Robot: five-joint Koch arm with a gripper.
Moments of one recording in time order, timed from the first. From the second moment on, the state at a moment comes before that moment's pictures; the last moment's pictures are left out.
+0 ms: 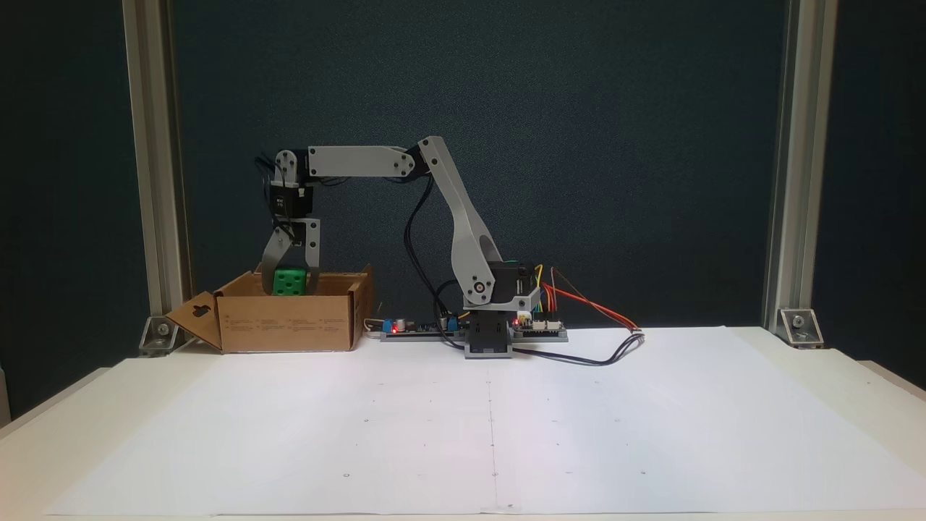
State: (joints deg) arm 105.8 65.3 61.6 56.1 -27.4
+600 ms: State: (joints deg) arm 87.3 82.0 61.6 54.1 -15.6
